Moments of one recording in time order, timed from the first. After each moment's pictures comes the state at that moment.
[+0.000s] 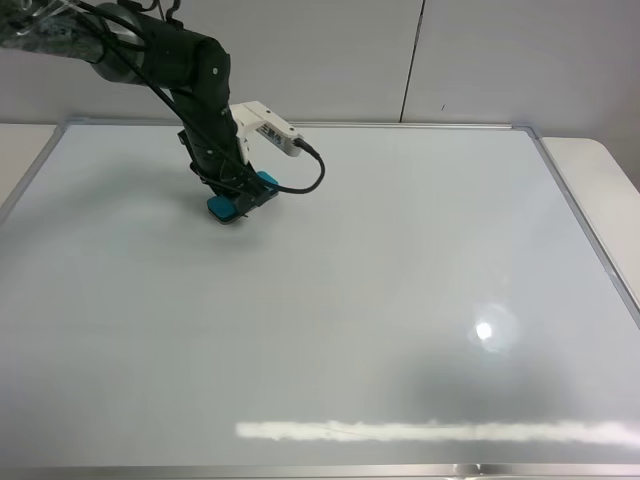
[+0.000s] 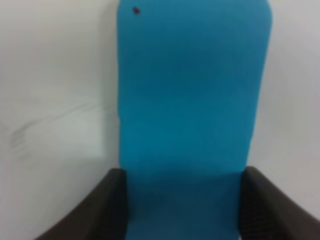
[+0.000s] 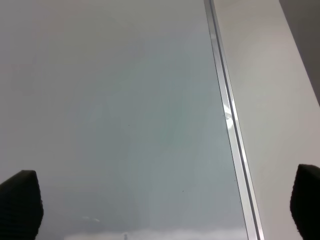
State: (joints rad) left arm -0.46 2.24 -1.62 0.08 0.78 0.23; right arm 0.02 0.00 -0.50 0.00 1.07 -0.02
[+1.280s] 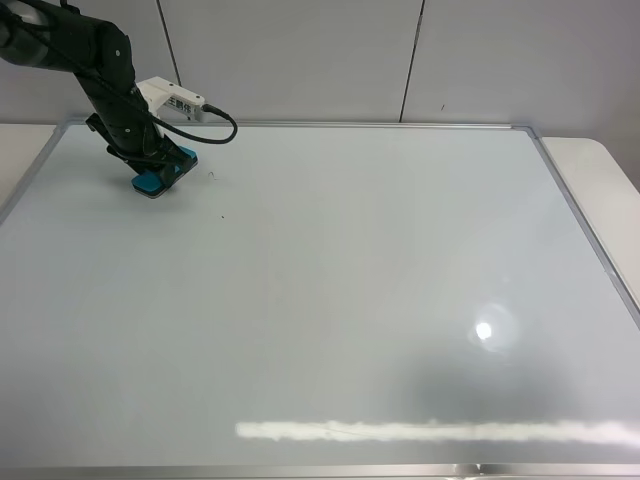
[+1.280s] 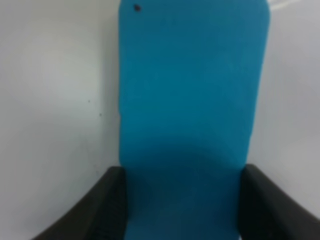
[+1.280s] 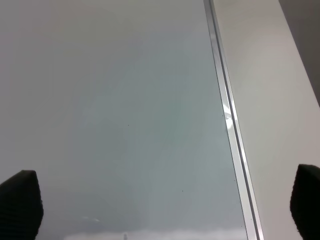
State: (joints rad) left arm -0.13 2.25 -1.62 0.14 0.72 0.19; right arm 0.02 0.00 -0.50 0.00 1.07 -0.02
